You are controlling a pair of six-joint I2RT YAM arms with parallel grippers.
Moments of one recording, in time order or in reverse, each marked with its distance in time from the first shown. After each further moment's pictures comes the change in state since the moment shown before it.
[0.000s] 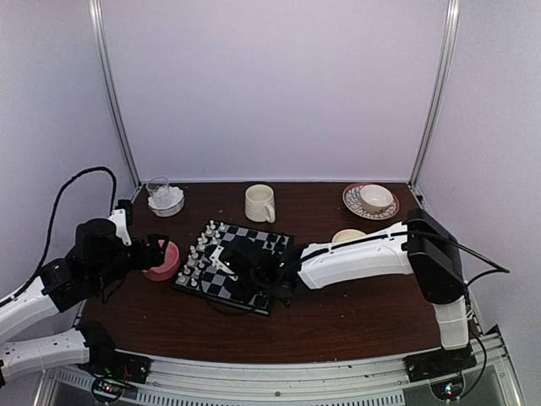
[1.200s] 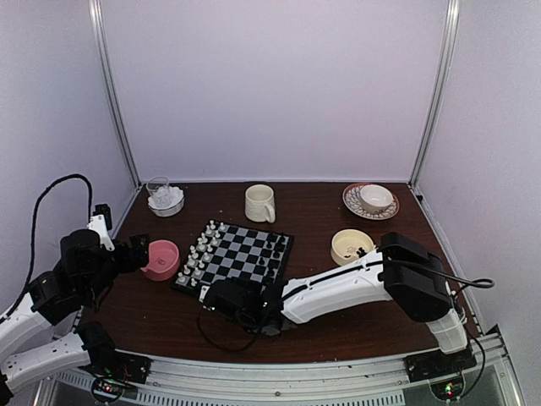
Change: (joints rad) left arm 0.000 -0.205 -0.057 -0.071 -0.186 -0.001; right arm 0.145 0.137 0.021 0.043 0.379 -0.330
